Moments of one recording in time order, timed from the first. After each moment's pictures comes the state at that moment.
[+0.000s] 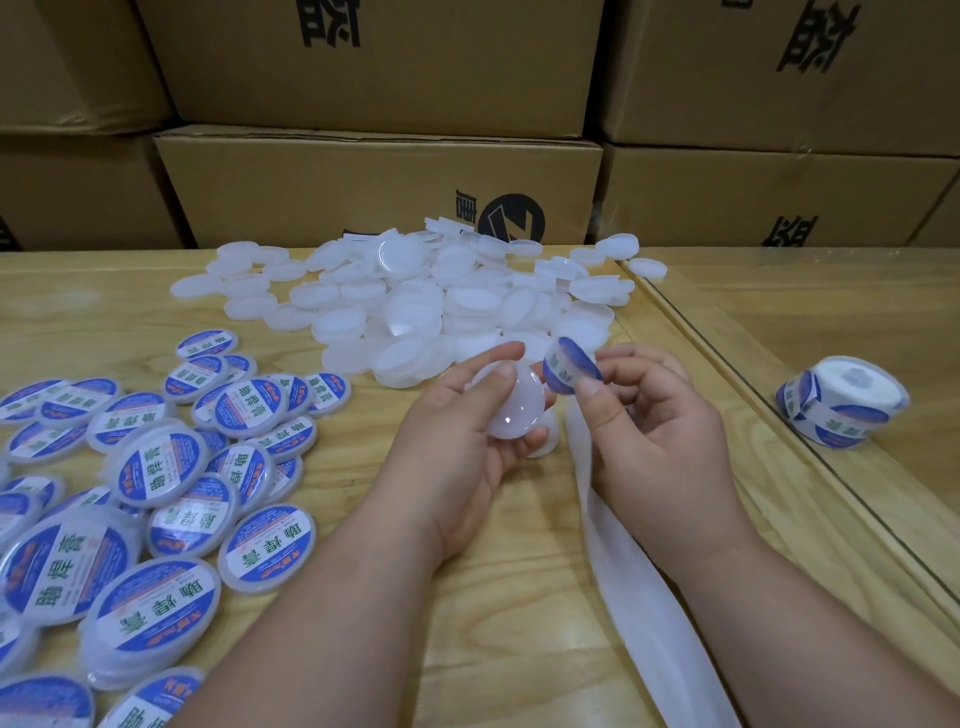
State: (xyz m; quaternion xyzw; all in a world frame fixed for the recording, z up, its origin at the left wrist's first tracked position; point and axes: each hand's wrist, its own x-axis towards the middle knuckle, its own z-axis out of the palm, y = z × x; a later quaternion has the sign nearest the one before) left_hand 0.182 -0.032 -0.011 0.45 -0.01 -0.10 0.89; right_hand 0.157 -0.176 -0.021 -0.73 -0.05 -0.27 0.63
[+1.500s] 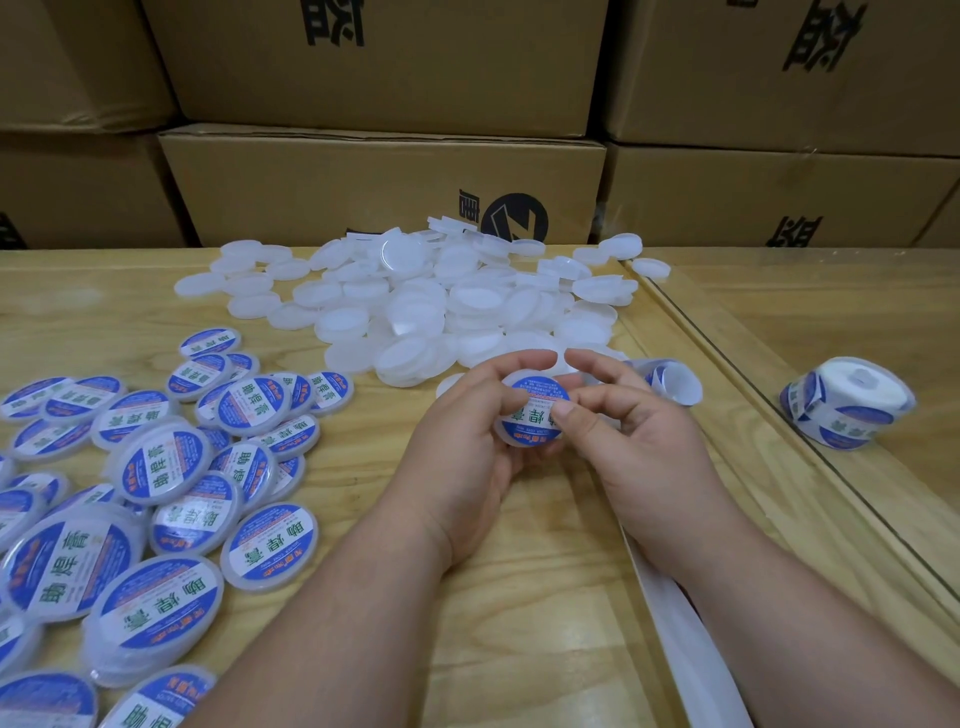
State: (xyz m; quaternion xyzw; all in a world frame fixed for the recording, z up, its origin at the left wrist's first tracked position) left_hand 0.184 -0.035 -0.017 0.47 -0.07 -0.13 0.87; right_hand 0.157 -0.176 -0.016 -0.73 -0.04 -0.11 0.67
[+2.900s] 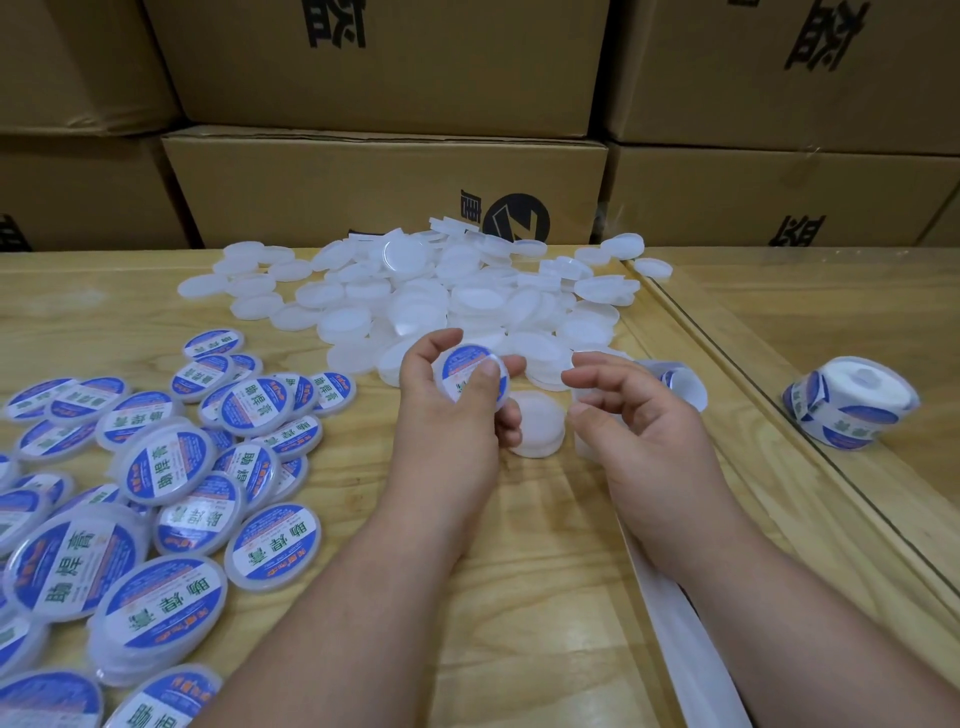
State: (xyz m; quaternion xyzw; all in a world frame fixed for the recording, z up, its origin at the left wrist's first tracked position) left_hand 0.187 -0.035 -0.022 0.55 -0.02 0.06 0.84; right_hand 0.159 -0.176 -0.024 -0.72 -0.03 -0.16 0.68
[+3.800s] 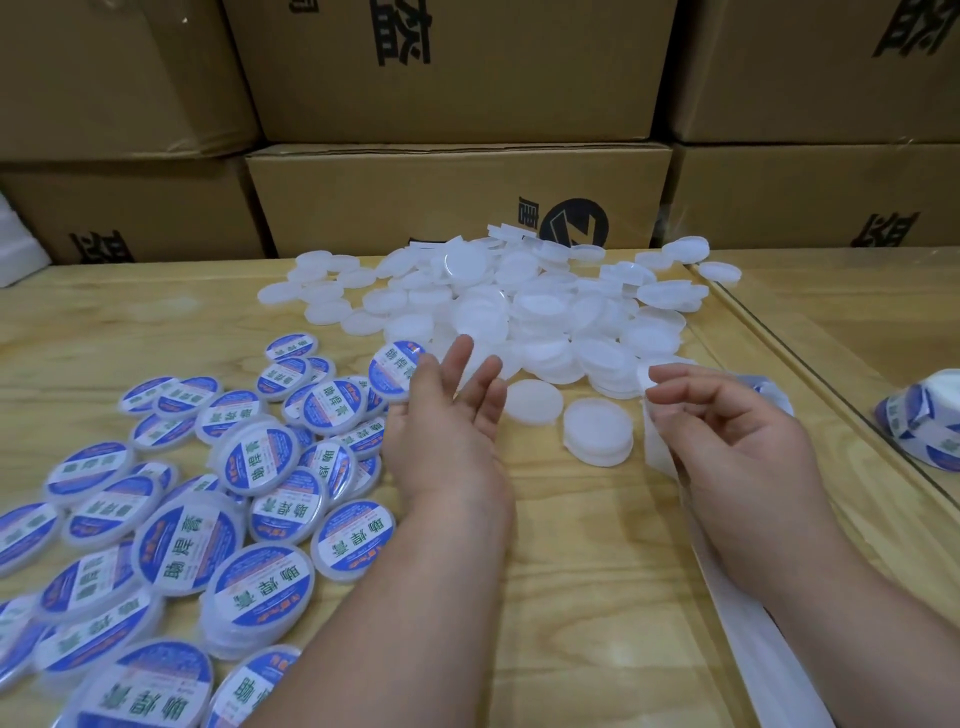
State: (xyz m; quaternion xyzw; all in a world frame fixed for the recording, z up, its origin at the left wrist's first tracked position) left_hand 0.194 -0.009 -0.005 0.28 0.19 0.18 0.92; right_hand 0.161 -0.178 -0.028 -0.70 -0.02 -0.20 0.69
